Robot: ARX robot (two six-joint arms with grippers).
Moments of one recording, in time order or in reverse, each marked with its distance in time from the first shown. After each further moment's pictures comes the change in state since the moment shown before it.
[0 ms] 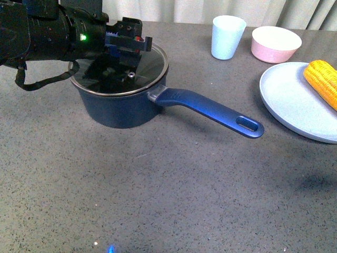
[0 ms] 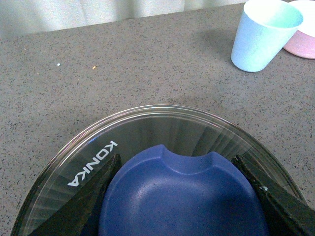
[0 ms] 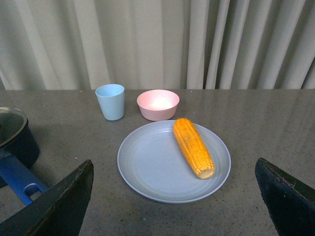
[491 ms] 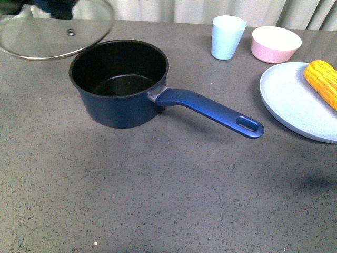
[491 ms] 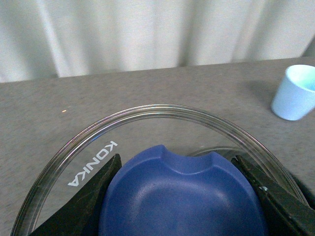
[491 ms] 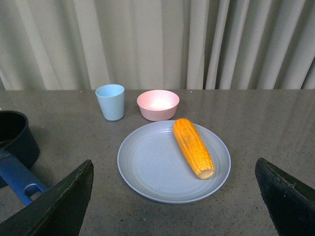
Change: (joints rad) left arm 0.150 -0.232 -0.132 0.035 -0.019 -0.005; right arm 0.000 0.000 0.000 0.000 0.000 0.000
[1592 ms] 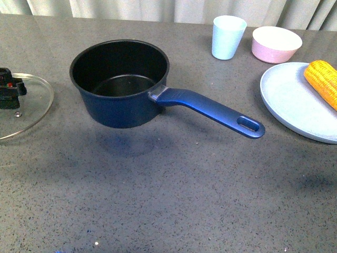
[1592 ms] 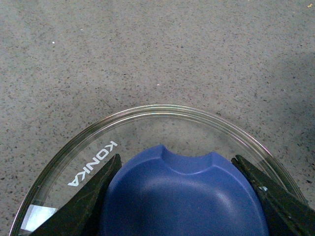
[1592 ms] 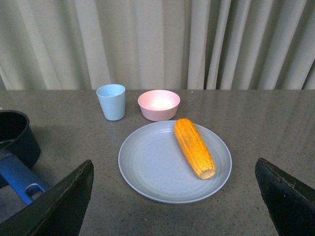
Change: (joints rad) left arm 0.251 0.264 -0.205 0.332 -0.027 0.036; right arm 0.000 0.000 0.000 0.000 0.000 0.000
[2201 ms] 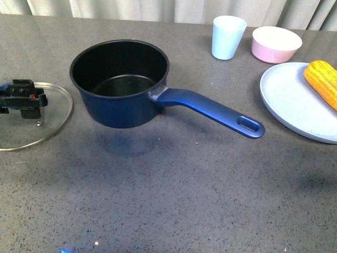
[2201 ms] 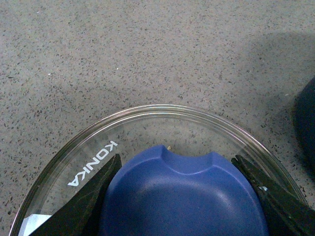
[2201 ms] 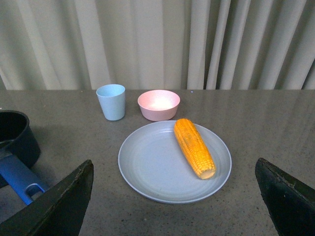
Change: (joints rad) left arm -0.059 0.065 0.000 0.042 0.004 -0.029; right arm 0.000 0.000 0.000 0.000 0.000 0.000
